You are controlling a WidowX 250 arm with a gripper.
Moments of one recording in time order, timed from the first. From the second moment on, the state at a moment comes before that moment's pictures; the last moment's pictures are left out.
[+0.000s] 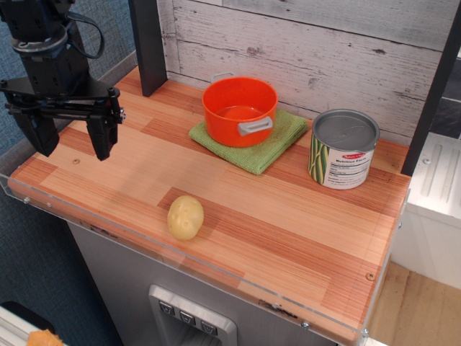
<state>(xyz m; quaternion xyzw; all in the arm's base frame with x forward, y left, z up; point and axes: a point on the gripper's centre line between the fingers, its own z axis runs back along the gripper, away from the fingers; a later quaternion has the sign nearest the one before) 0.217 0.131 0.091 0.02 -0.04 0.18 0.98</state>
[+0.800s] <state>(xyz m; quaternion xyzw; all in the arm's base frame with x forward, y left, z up) 0.261 0.119 0.097 0.03 -0.08 0.32 0.94</state>
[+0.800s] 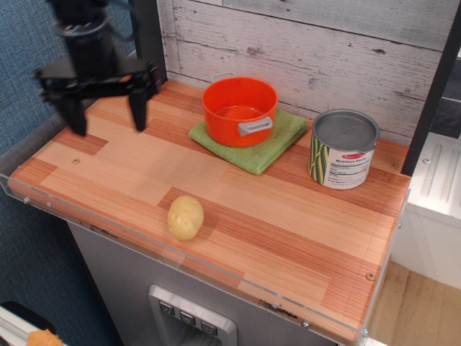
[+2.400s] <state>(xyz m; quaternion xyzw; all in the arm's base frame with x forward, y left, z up) 0.353 0.090 0.043 -0.03 -0.06 0.42 0.90</state>
